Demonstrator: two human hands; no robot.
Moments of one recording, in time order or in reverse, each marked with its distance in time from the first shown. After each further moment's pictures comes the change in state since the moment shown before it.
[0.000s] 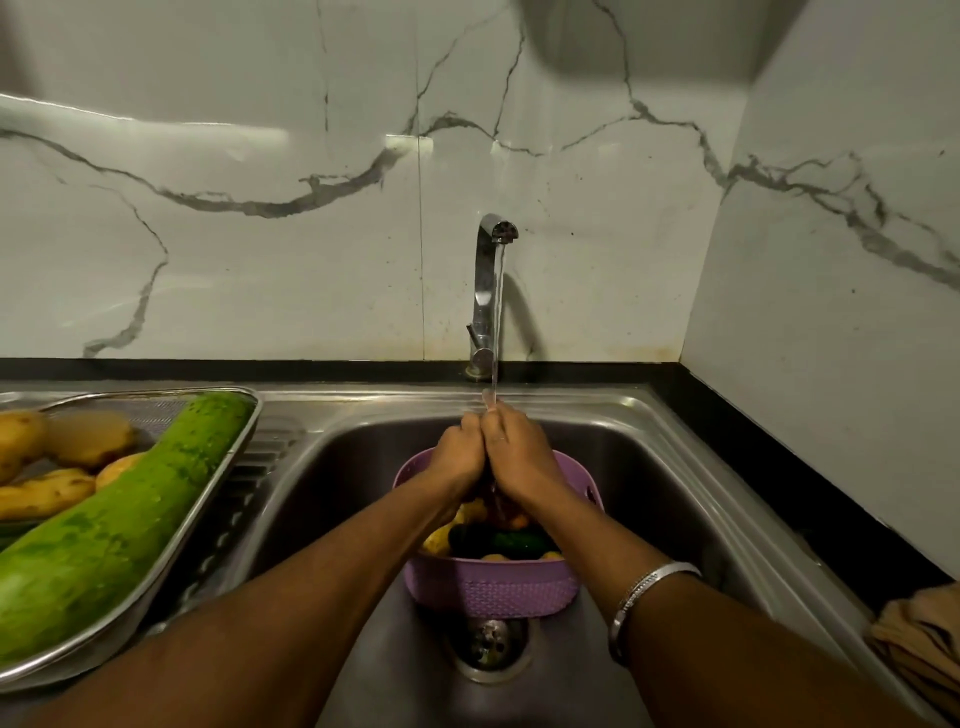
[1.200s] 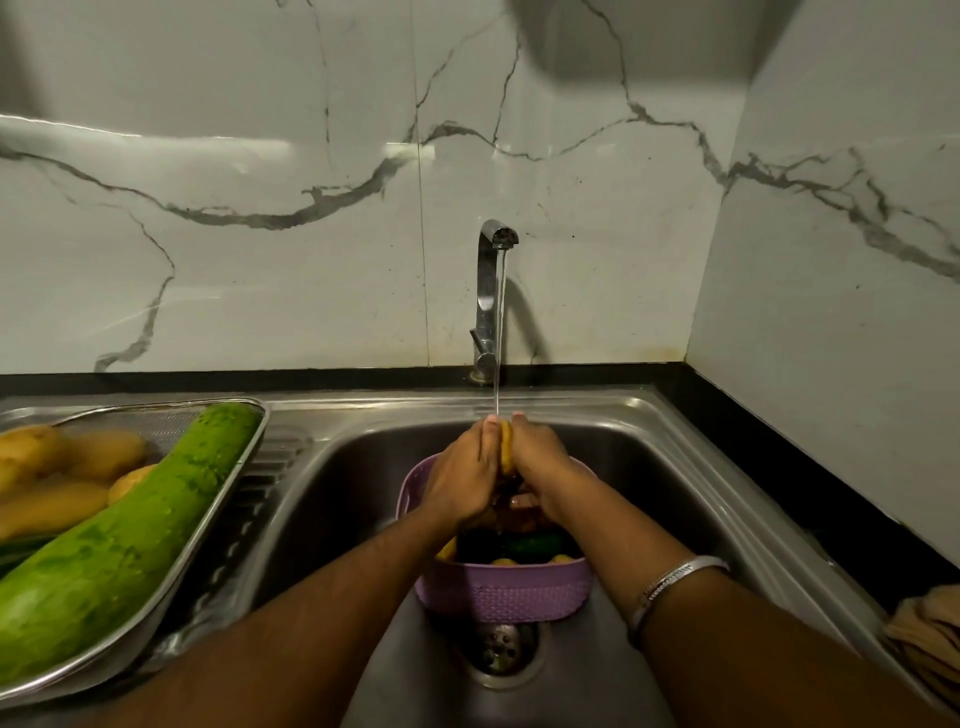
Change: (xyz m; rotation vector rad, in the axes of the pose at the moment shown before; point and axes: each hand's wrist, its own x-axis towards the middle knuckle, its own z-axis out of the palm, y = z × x) left_hand 0.007 -0.028 -0.006 0.316 -0.037 0.512; right_hand 0.012 -0.007 -0.006 0.364 -0.040 0.727
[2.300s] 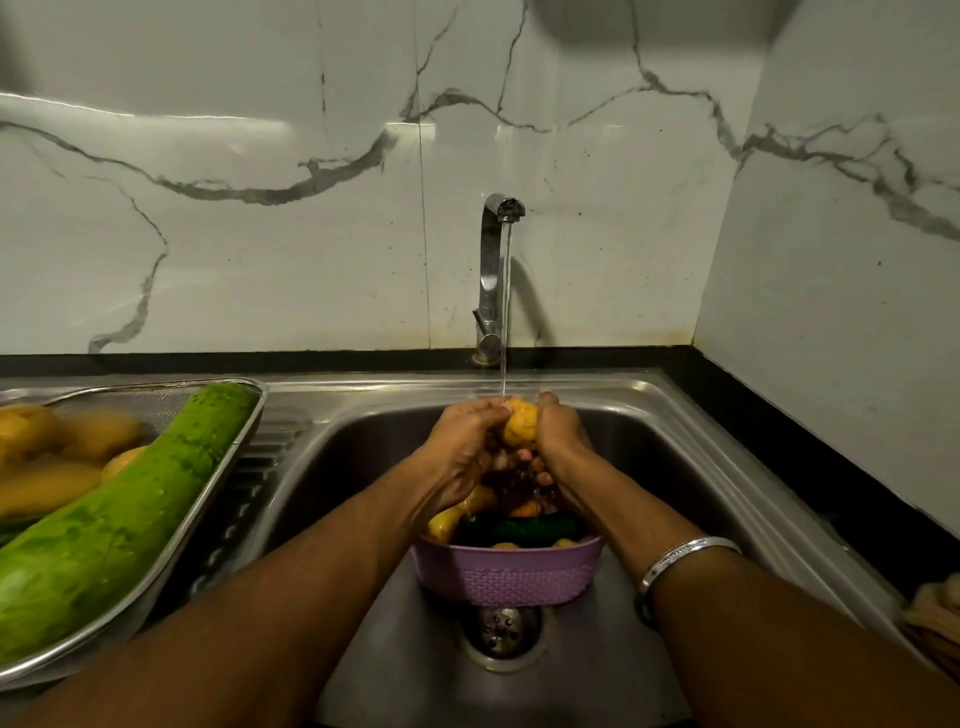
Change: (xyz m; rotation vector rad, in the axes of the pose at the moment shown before) left_hand 0.005 0.031 -0.012 -0.870 -0.087 -0.510; right_hand 0.023 0.013 -0.017 -0.023 0.040 -0.159
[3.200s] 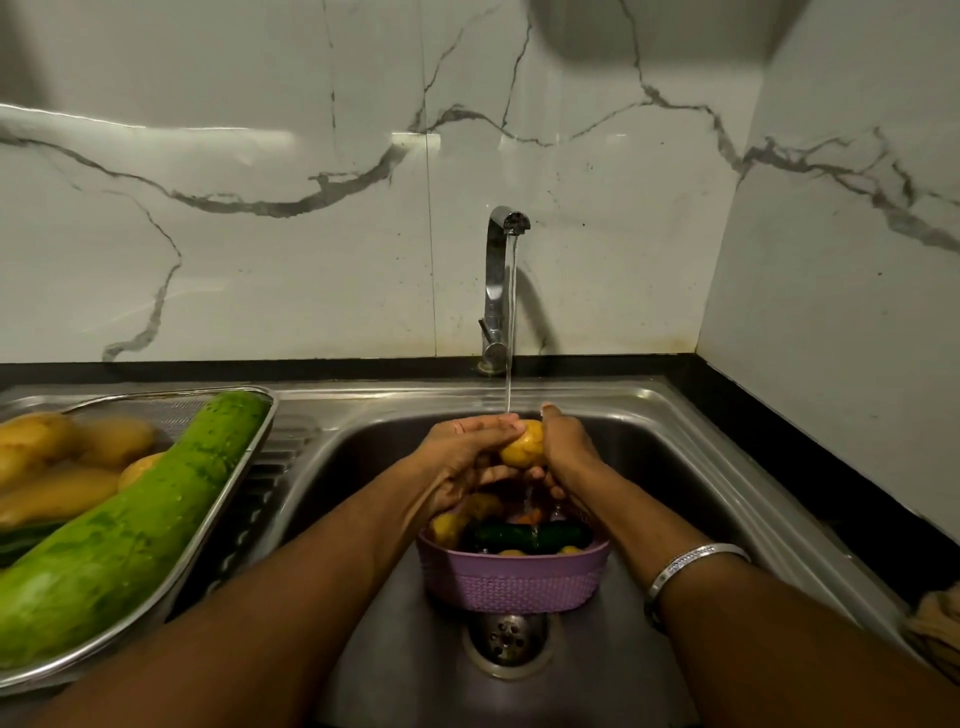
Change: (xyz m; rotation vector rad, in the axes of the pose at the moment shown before) left_hand -0.008 0.009 -0.015 -0.027 -0.031 -0.115; right_hand 0.015 0.006 -0.001 -0.130 -0.030 -0.022
